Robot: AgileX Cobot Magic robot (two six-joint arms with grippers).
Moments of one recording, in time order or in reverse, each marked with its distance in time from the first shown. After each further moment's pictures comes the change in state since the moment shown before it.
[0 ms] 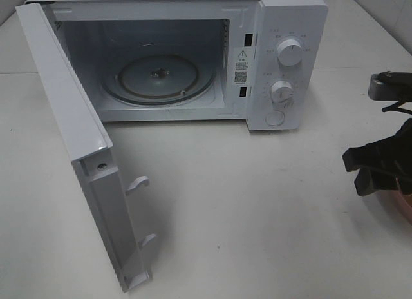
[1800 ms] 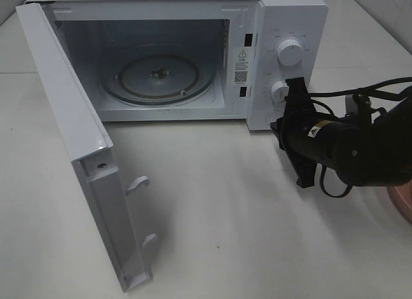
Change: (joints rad) left arm 0.000 0.000 0.000 0.000 0.000 0.000; right arm 0.237 0.578 0.008 0.432 -1.318 1.074
